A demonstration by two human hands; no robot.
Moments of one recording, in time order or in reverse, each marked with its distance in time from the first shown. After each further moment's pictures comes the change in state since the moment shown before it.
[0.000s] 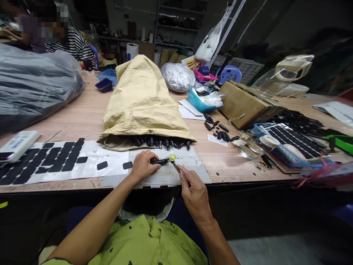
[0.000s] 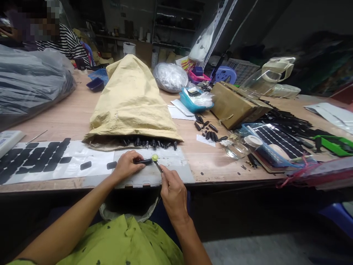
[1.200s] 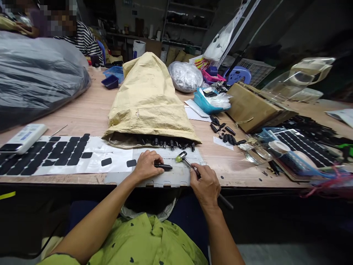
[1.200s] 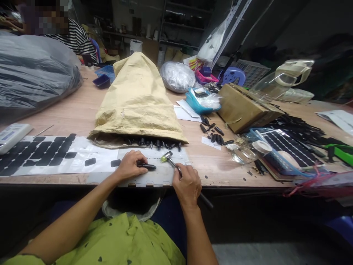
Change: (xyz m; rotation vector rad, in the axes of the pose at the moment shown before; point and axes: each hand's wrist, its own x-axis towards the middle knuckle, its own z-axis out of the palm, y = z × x) left_hand -0.007 0.002 -0.006 0.011 -0.099 0.045; right_hand 0.023 0.046 0.001 -0.496 0.167 -0.056
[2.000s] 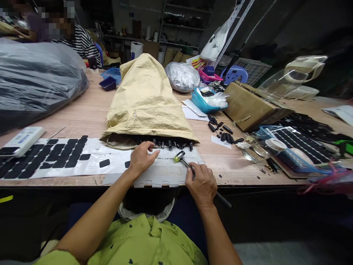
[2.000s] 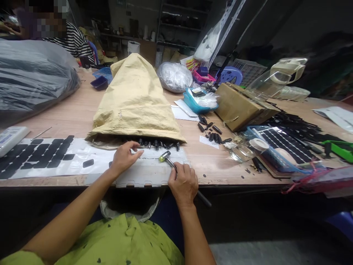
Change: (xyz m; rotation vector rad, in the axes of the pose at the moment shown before) left_hand 0.014 0.004 -0.016 -0.018 0.247 -0.163; right_hand -0.004 -0.006 0.003 -0.177 -0.016 -0.041
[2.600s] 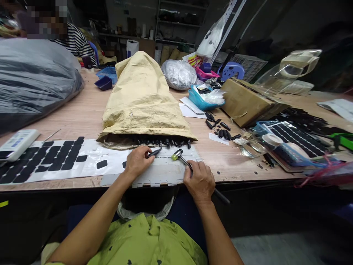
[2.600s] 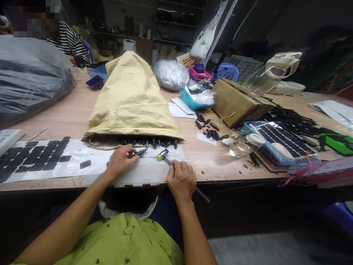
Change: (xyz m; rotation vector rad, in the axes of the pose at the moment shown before) left_hand -0.007 -0.003 -0.003 0.117 -0.081 -0.013; right_hand 0.000 -0.002 0.001 -0.023 -0.006 0.020
